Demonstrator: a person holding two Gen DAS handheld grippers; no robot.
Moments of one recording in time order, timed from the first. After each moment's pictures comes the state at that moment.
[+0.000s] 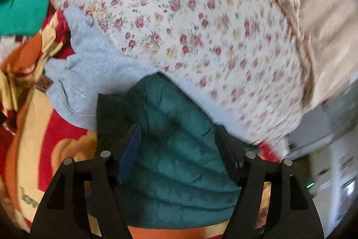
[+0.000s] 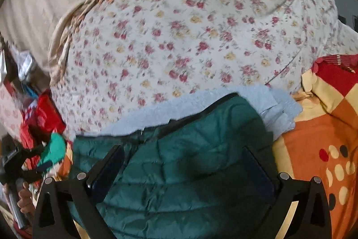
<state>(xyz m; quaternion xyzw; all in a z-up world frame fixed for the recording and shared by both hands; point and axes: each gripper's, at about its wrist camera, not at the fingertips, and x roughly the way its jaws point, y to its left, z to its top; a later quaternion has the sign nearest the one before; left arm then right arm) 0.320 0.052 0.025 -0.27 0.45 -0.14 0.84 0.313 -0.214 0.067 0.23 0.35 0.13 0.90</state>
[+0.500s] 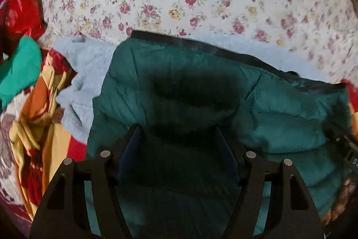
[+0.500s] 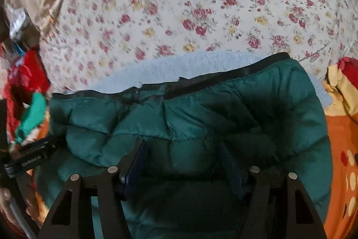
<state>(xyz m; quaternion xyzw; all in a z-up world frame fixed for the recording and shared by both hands) 0.344 -0.051 -0.062 0.02 0.48 -0.03 0.88 0.359 -0.138 0.011 0.14 0.43 0.15 0.88</state>
